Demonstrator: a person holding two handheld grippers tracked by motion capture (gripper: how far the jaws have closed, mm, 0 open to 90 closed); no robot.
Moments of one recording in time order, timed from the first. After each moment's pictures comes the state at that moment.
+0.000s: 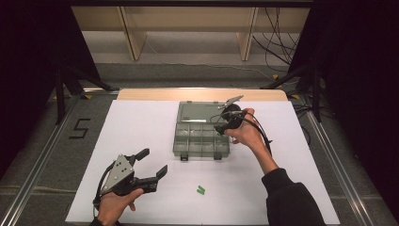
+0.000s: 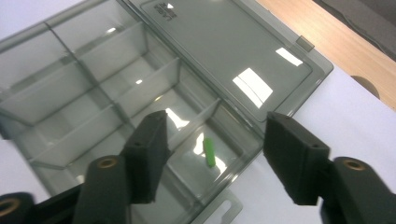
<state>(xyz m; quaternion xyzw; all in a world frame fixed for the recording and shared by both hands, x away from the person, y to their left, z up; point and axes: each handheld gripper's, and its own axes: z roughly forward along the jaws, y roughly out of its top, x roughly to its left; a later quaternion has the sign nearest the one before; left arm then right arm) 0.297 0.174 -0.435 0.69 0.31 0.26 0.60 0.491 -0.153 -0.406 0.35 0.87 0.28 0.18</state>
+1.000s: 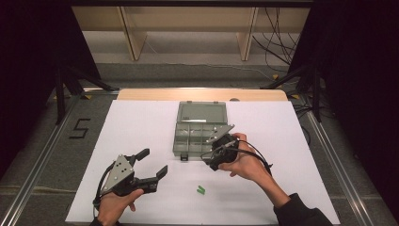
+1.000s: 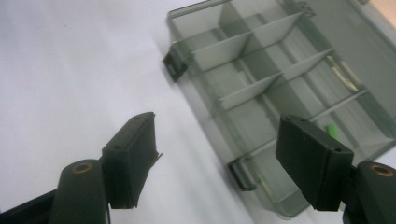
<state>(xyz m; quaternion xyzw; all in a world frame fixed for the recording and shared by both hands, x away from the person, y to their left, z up) 0.297 0.174 -0.434 0.69 0.30 0.26 0.60 0.391 -0.124 -0.406 0.23 0.92 0.29 0.14</state>
